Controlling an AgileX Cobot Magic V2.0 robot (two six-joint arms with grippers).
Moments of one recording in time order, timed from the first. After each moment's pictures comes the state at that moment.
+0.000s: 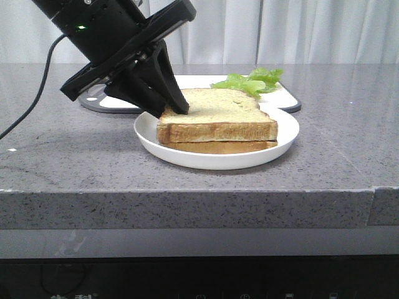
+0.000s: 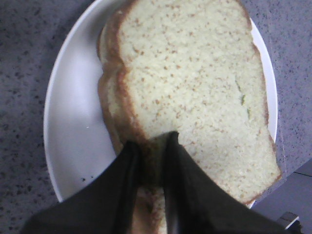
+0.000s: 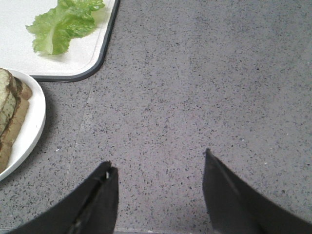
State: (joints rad) left arm -0.47 1.73 -1.30 -0.68 0.82 0.09; right arm 0.07 0.67 -0.67 0.01 0.61 0.12
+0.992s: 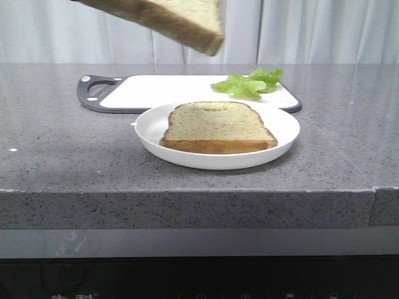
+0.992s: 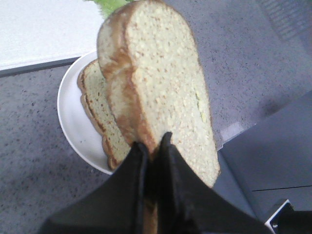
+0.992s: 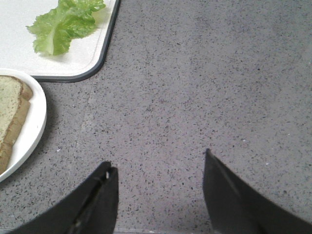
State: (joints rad) left arm -0.47 1.19 -1.17 -0.53 0.87 0.09; right arm 0.07 0.69 -0.67 0.02 0.61 0.12
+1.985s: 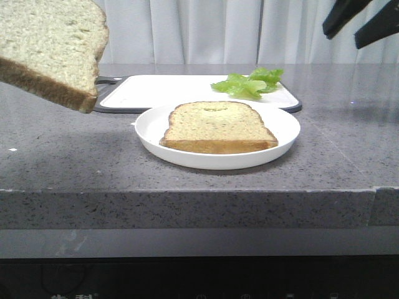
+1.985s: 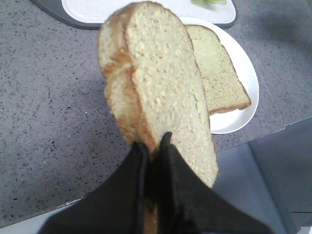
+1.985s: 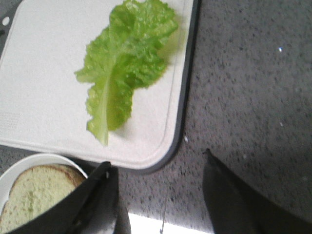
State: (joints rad) left arm -0.29 0.94 -0.94 -0.46 0.90 0.09; right arm -0.01 1.59 -1.31 0.66 0.69 -0.32
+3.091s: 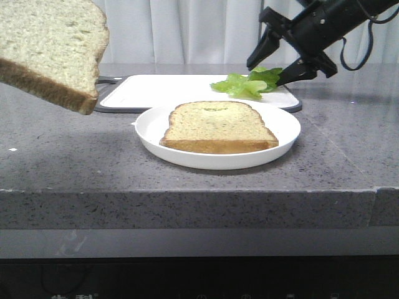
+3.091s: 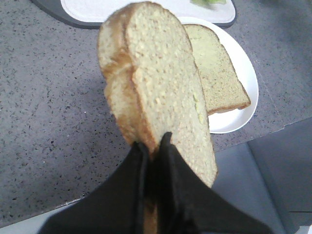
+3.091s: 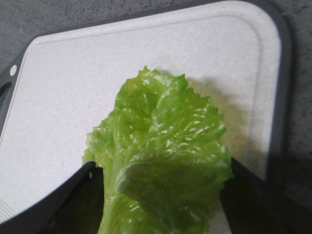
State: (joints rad) left arm -0.29 0.94 -0.94 -0.46 0.90 0.09; right arm 0.06 2.17 -1.85 0.90 0.77 -0.39
